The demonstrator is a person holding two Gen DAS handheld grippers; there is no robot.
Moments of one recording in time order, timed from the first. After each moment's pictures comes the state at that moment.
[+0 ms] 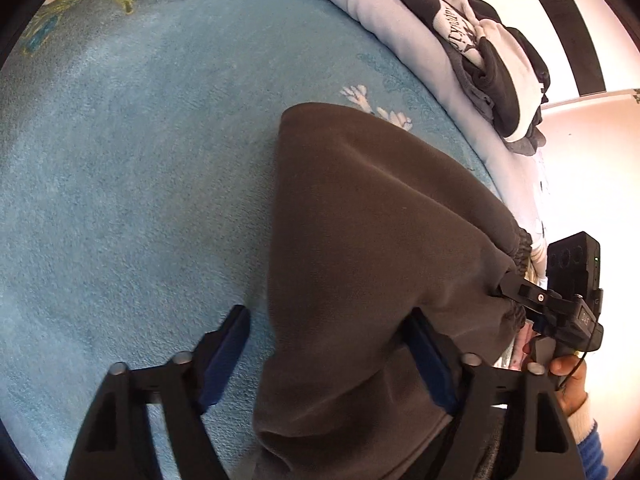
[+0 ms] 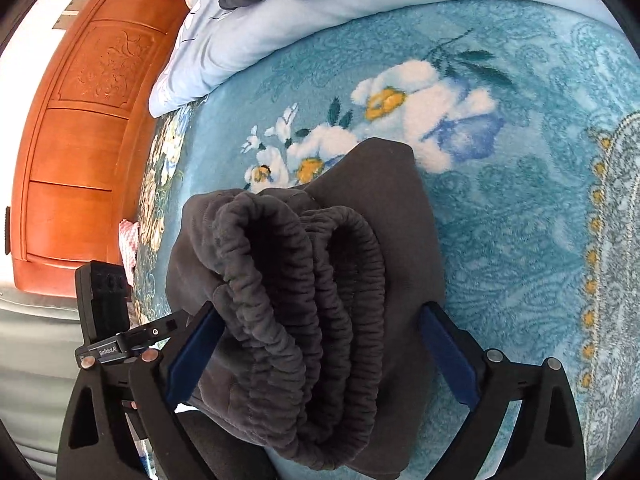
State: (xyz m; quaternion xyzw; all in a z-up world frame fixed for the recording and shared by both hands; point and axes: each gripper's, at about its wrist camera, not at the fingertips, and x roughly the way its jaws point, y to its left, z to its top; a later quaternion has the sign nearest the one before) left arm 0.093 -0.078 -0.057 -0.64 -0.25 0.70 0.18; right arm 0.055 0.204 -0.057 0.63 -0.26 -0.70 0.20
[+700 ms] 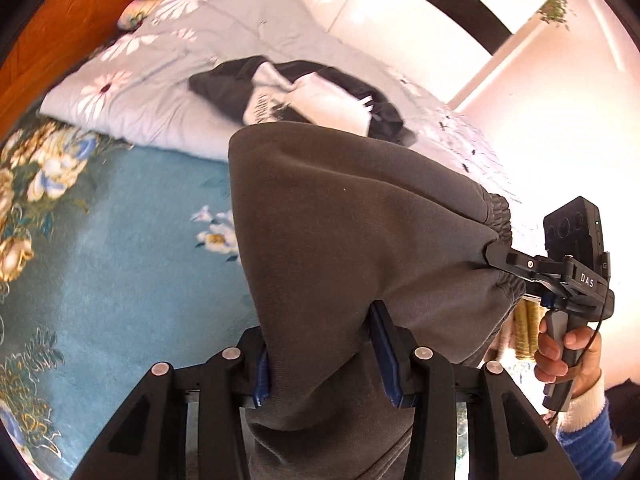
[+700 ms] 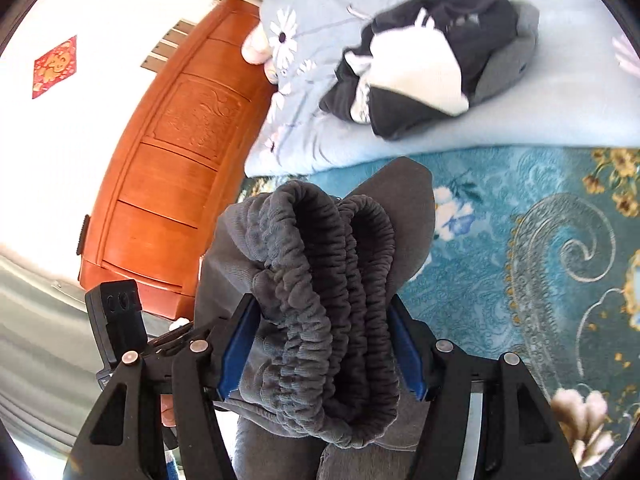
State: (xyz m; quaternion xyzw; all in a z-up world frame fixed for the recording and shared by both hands) left arm 0.177 0.033 0.181 -0.52 -0.10 0.81 0.25; right arm 0.136 0.302 0.145 0.49 -0.30 -0.78 0.26
